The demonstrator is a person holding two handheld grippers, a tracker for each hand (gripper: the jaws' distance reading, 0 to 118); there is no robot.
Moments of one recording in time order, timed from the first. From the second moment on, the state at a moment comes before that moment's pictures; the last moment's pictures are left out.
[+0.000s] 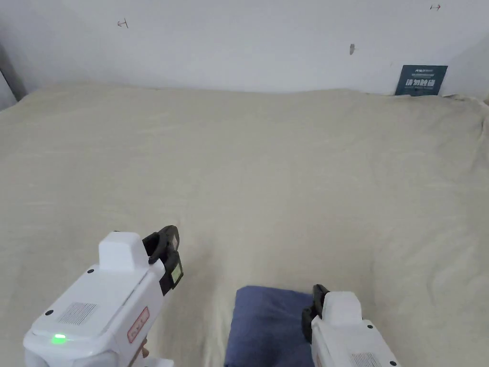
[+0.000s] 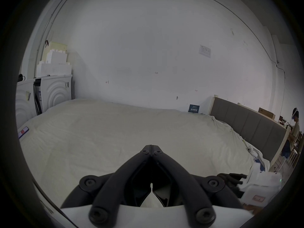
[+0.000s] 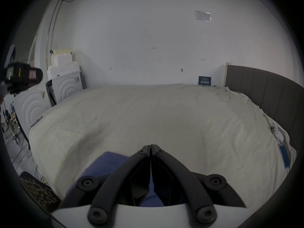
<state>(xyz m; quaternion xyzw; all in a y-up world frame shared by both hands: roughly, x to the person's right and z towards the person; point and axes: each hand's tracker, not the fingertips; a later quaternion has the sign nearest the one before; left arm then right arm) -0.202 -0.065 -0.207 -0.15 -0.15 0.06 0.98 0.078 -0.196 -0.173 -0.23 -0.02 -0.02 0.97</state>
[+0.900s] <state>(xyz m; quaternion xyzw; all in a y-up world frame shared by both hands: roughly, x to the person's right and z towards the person) -0.175 -0.168 -0.265 -0.46 -0.25 0.17 0.84 0.081 -0.263 -0.158 -0.28 -0.01 -0.03 0.96</state>
